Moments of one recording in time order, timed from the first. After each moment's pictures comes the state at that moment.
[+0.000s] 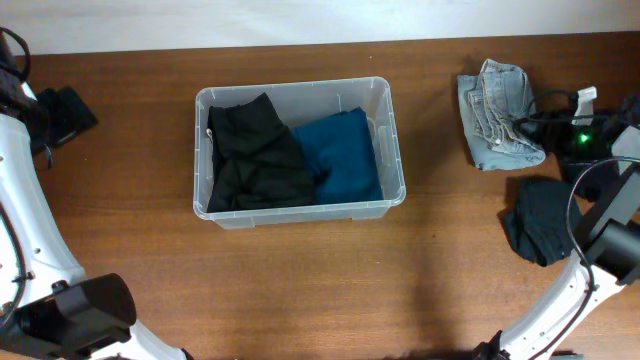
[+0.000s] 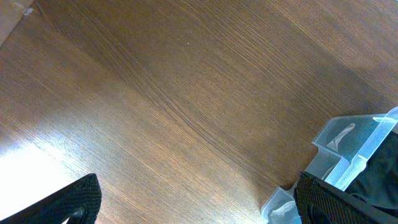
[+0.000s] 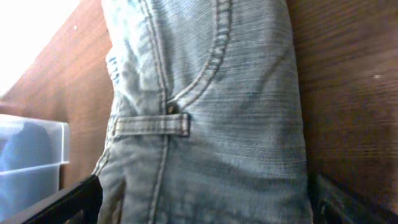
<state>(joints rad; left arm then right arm) 0.37 1.87 2.21 -1.50 -0.12 -0.27 -0.63 2.31 1.75 -0.71 -0.83 -0.21</state>
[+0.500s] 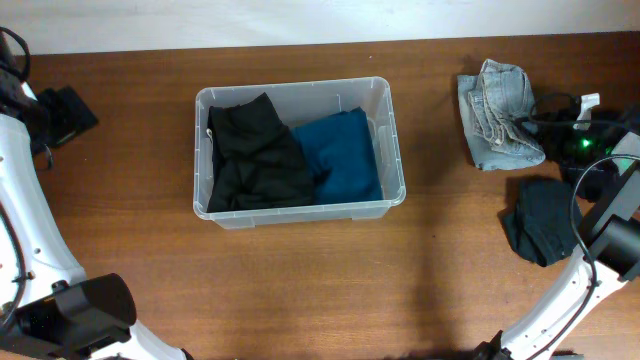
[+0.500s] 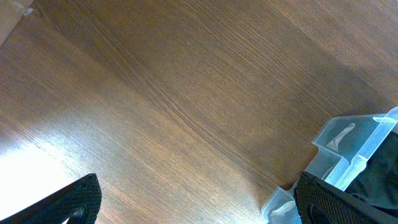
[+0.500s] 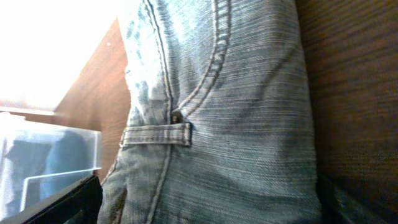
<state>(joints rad) 0.37 1.87 2.21 -1.50 -0.12 -0.27 -0.65 2.38 1.76 -0.67 -1.00 -0.17</state>
